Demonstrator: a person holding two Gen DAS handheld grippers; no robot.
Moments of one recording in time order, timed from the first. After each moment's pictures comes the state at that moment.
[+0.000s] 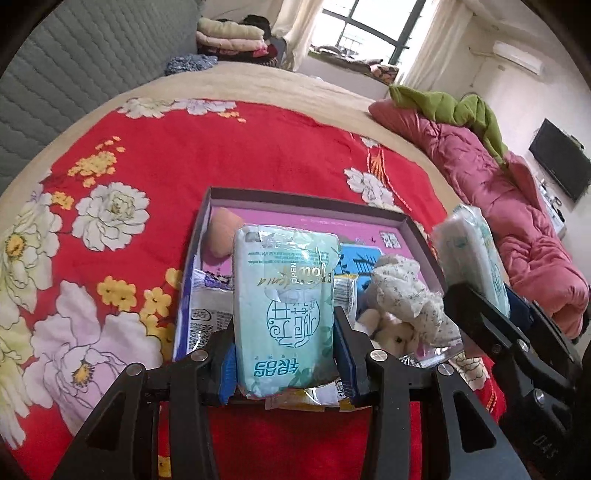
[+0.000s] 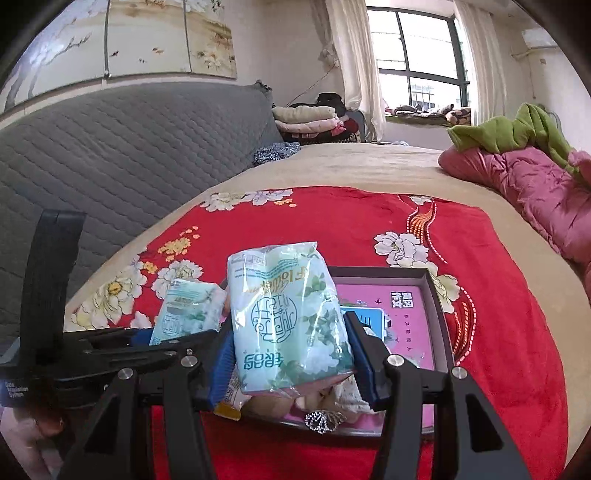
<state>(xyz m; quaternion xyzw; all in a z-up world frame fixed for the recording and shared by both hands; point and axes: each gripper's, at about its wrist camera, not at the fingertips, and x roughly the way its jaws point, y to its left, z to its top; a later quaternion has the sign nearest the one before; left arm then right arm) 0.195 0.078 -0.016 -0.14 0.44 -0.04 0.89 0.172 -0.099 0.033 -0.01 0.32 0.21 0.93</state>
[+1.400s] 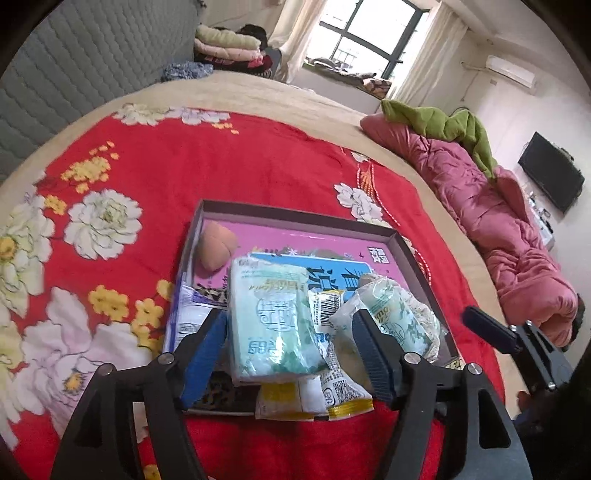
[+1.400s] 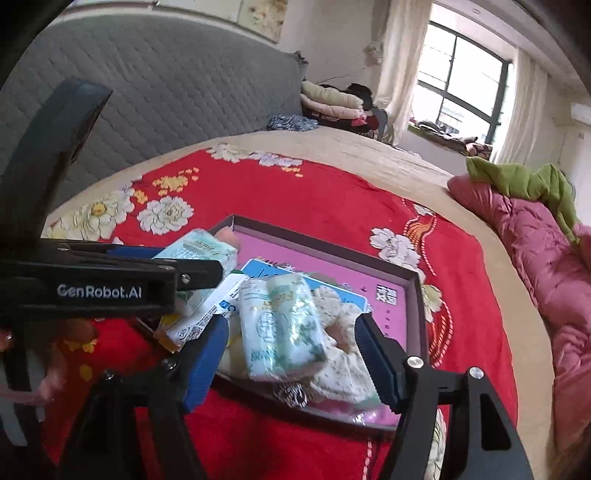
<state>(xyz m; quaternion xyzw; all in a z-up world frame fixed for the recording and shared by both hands) 0.191 0.080 -0.005 -0.15 0.40 -0.05 0.90 0.158 -0.074 0.013 -0.16 0.33 0.20 0.91</state>
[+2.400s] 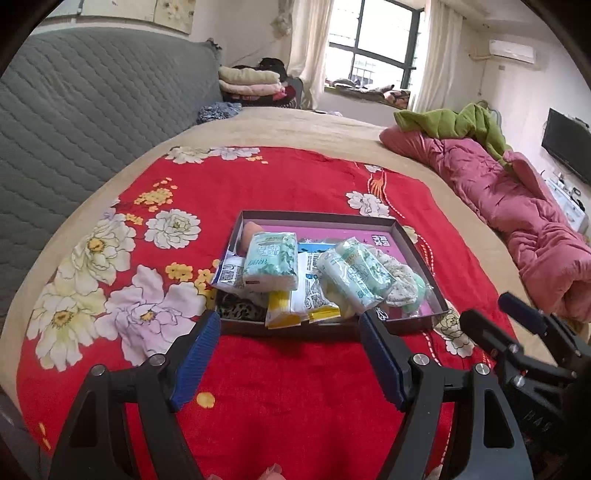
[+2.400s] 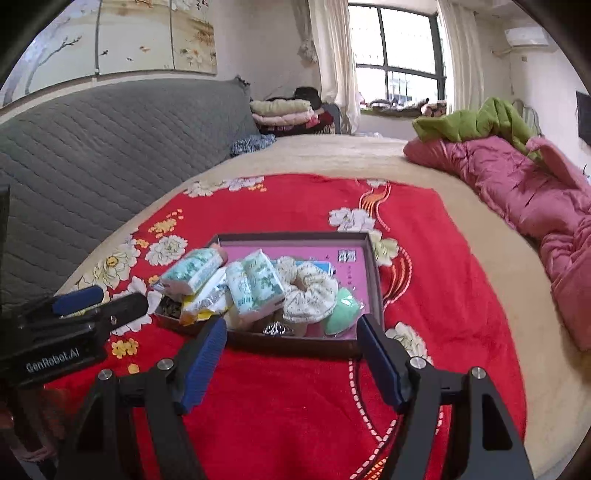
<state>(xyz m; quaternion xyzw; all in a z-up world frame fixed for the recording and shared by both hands) 0.065 0.030 0.050 -0.08 0.36 0.04 0.93 0.085 -0.161 0.050 -0.02 0.33 0.16 0.93</state>
